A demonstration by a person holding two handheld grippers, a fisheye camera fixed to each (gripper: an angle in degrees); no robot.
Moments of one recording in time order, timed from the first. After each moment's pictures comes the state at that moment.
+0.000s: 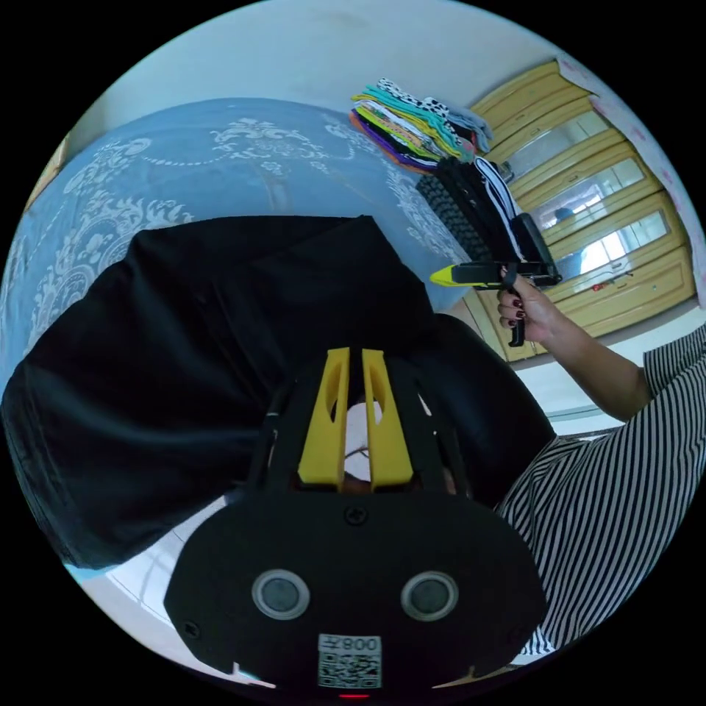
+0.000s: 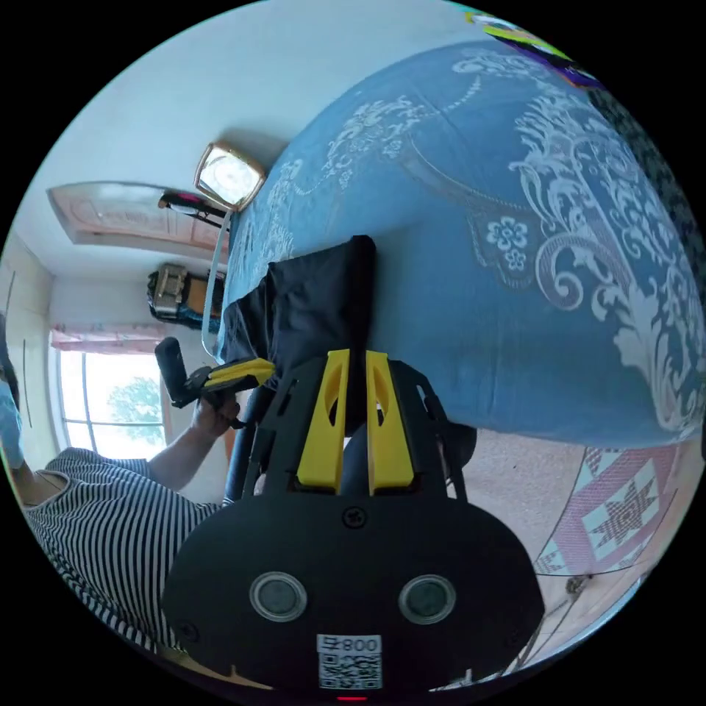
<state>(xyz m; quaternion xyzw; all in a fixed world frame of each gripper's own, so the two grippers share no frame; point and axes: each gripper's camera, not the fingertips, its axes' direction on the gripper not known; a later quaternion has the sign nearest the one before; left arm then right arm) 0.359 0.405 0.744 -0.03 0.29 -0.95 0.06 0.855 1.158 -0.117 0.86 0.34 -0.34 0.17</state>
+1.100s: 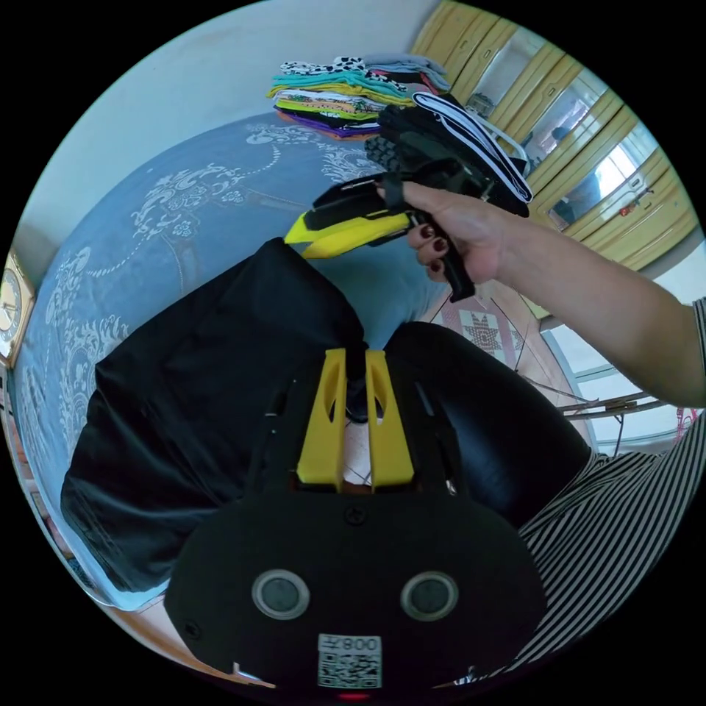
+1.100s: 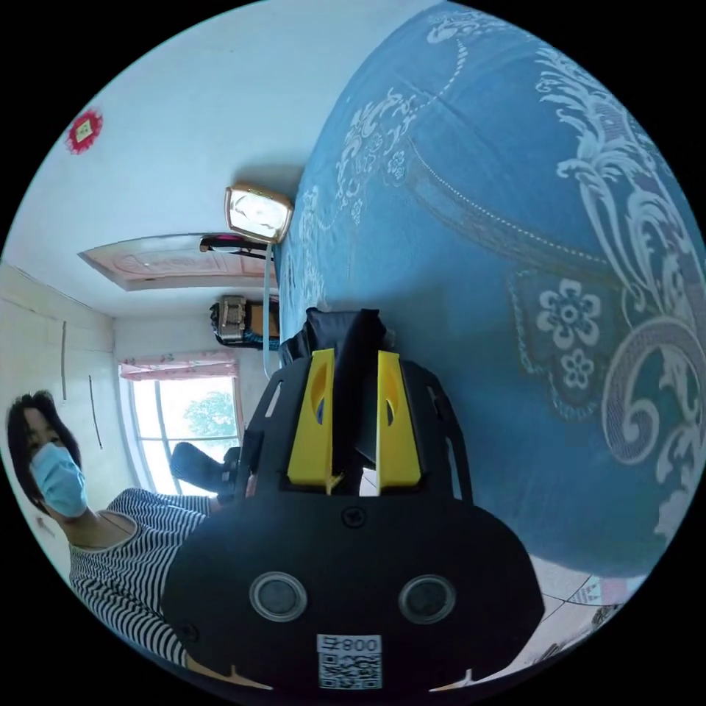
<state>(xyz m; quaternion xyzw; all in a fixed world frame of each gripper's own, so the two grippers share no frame) 0.117 0.363 0.810 -0.10 0.33 -0.92 0.20 0.862 1.250 -0.264 0.81 0.27 -0.46 0.24</state>
